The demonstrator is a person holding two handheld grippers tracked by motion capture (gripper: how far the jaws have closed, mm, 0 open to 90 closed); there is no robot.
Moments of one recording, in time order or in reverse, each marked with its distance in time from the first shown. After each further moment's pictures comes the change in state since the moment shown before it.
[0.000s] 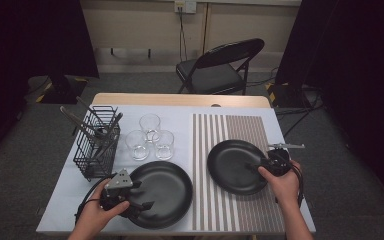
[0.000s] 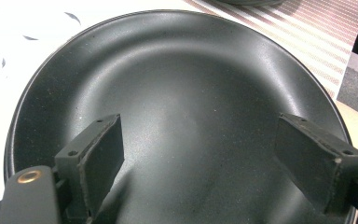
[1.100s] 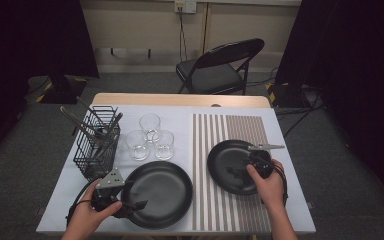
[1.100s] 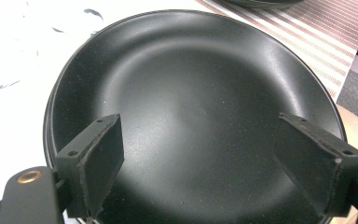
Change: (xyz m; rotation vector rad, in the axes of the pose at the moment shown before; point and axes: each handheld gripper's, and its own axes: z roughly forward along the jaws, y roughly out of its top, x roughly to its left) left arm 0.003 -0.003 -0.019 0.003 0.039 -0.039; right arm 0.043 0.001 0.018 0.015 0.098 -0.132
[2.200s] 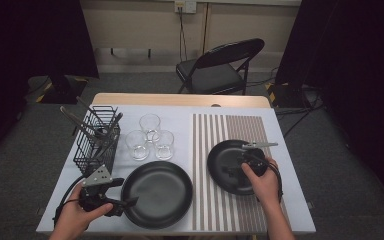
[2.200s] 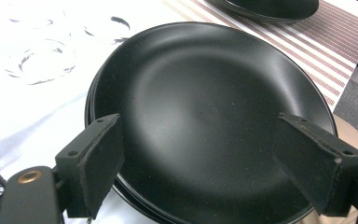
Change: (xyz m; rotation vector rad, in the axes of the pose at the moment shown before) left arm 0.008 0.002 -0.028 -0.017 0.032 -0.026; right arm 0.009 0.008 0.010 0.012 0.044 -0.024
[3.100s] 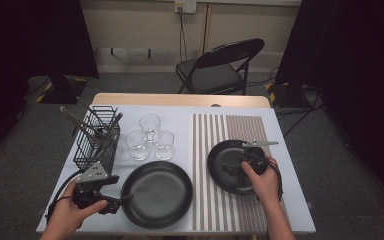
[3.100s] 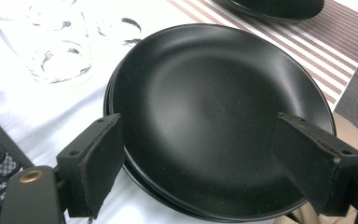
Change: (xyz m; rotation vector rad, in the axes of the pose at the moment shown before) left arm 0.004 0.008 -0.015 0.022 0.021 -0.015; right arm -0.001 0.003 -0.001 -0.010 0.009 0.003
